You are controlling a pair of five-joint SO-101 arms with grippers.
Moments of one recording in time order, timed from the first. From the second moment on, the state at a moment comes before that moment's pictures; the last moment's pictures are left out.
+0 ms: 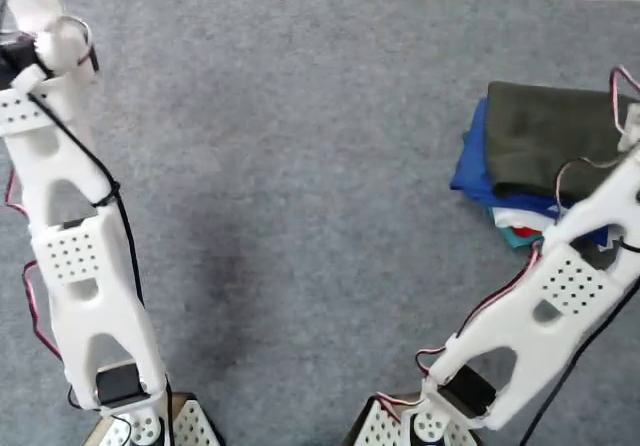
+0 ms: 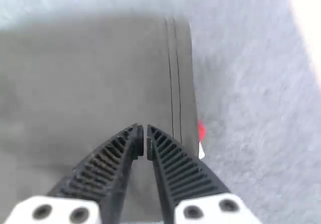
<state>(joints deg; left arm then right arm) -20.3 45.7 -93.1 100.5 -2.1 41.4 49.1 -89.7 101.0 21.8</state>
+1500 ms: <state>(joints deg) -12.5 -88.7 85.1 58.0 -20.0 -4.6 -69.0 70.7 60.0 11.6</state>
